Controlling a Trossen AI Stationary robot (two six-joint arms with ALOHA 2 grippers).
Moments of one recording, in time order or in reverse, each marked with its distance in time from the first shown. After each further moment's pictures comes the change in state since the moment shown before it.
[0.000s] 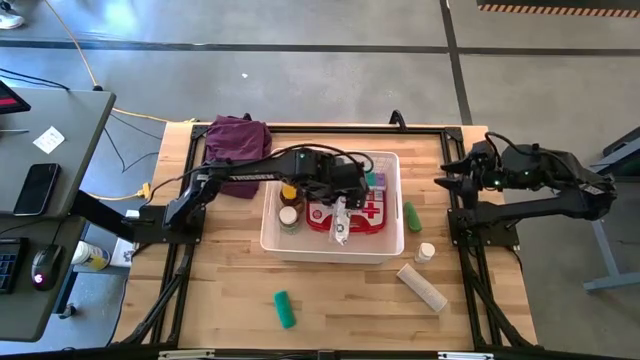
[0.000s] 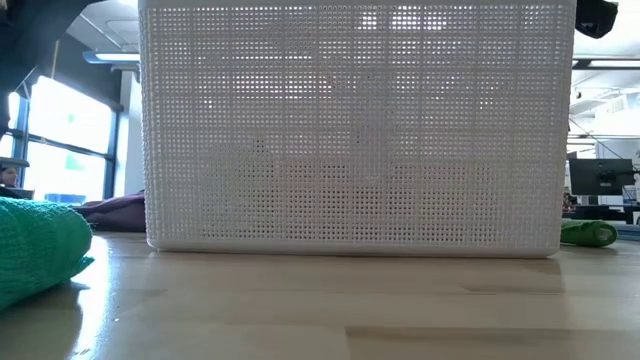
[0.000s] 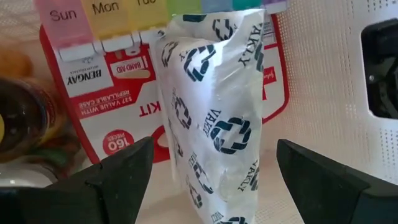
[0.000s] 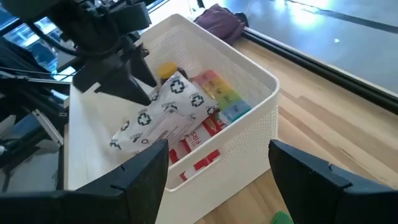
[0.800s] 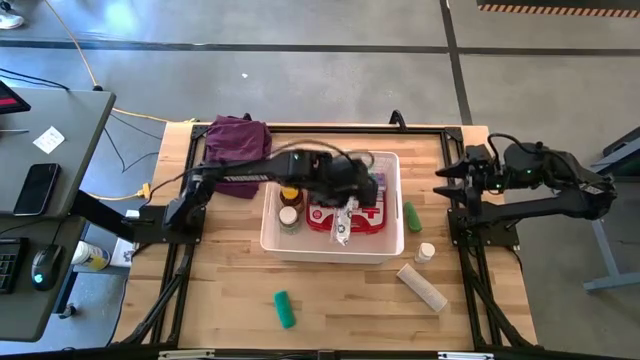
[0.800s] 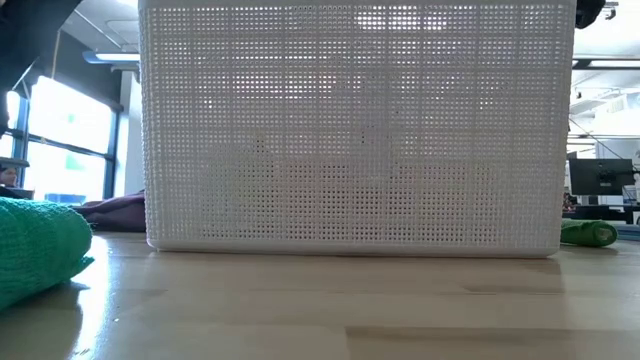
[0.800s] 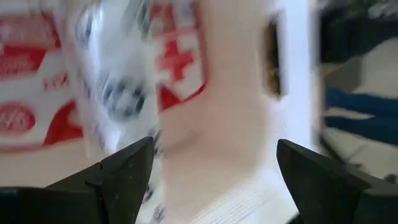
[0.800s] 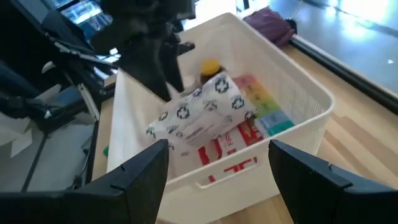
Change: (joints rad) left arm -0.024 -0.030 0.002 0.198 0.089 -0.123; right arm 0.000 0.009 0.001 0.081 -0.157 -0.143
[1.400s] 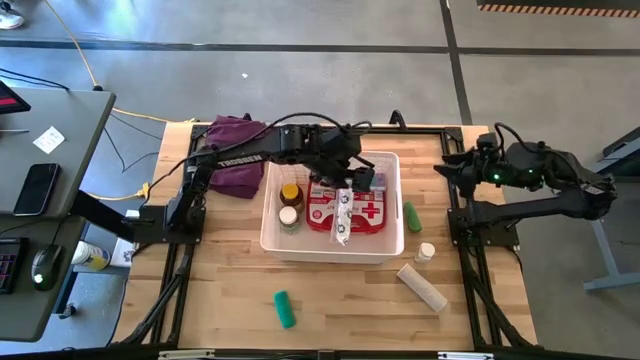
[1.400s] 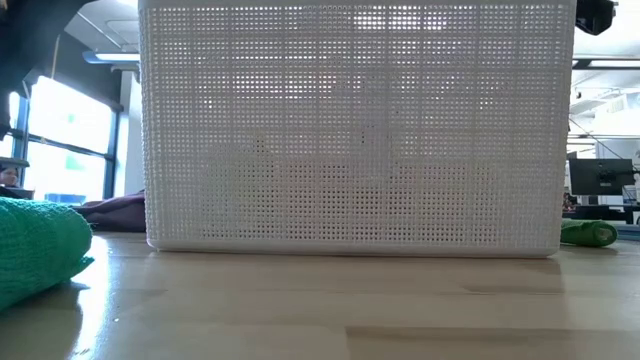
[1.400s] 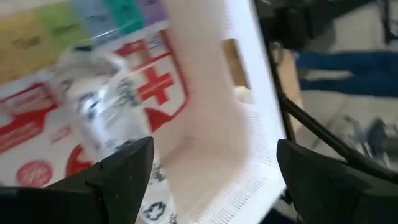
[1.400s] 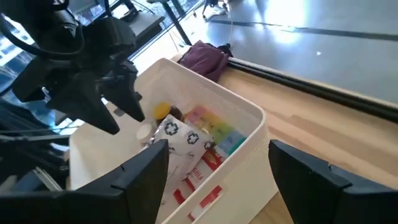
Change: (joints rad) left arm 0.122 -0.050 -0.001 0.035 0.179 0.288; right arm 0.000 -0.006 0.000 0.004 0.281 0.259
